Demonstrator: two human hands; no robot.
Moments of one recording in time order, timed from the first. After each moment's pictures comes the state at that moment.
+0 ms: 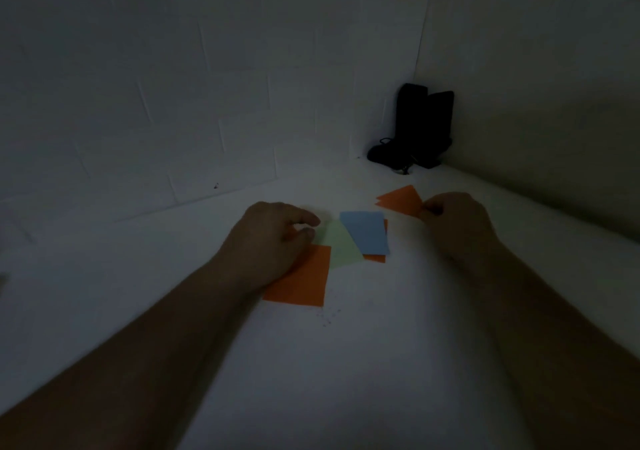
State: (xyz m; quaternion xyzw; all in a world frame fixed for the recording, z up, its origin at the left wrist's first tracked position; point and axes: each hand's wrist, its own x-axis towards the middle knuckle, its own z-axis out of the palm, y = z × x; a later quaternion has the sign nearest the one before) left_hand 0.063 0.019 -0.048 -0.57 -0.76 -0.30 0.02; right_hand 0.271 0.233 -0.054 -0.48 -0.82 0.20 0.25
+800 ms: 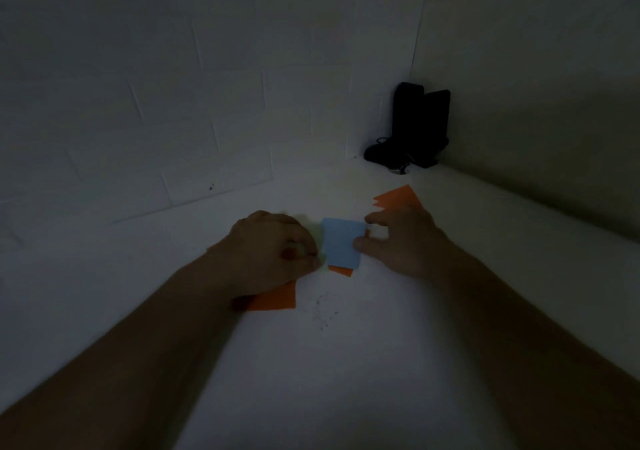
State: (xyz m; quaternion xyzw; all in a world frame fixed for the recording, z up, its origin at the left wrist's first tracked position) left_hand 0.043 0.021 -0.057 -0.63 -0.76 -0.15 -0.02; right_hand 0.236 0.198 -0.061 -0.39 -0.90 0.16 0.11
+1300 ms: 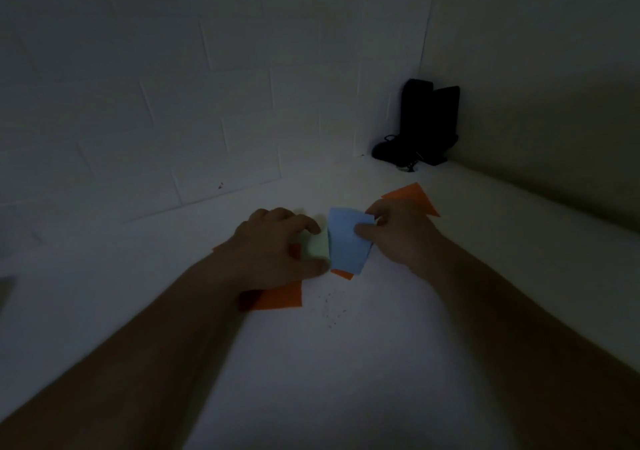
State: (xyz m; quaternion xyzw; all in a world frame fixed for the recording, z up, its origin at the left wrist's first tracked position) left_hand 0.041 0.021 -0.058 -0.58 -0.81 -0.11 -0.06; right_hand 0.217 0.187 -0.060 -0.37 -0.83 0.35 0.22
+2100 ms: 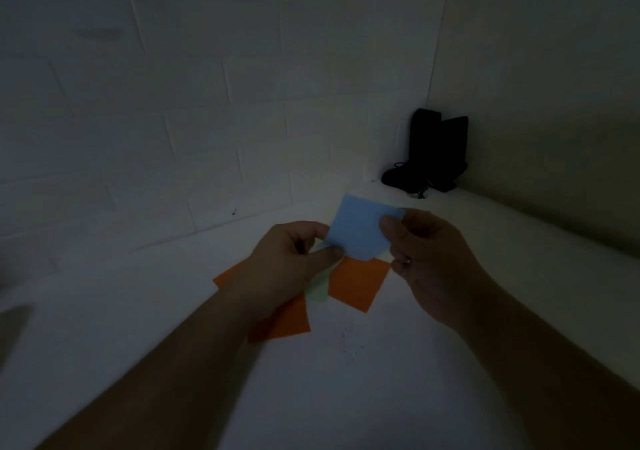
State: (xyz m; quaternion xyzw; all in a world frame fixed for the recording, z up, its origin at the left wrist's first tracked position) left_hand 0.064 0.016 -0.034 -0.48 -0.67 -0.53 -0.19; right_hand 0.231 0.140 -0.025 -0.19 -0.59 0.69 0.37
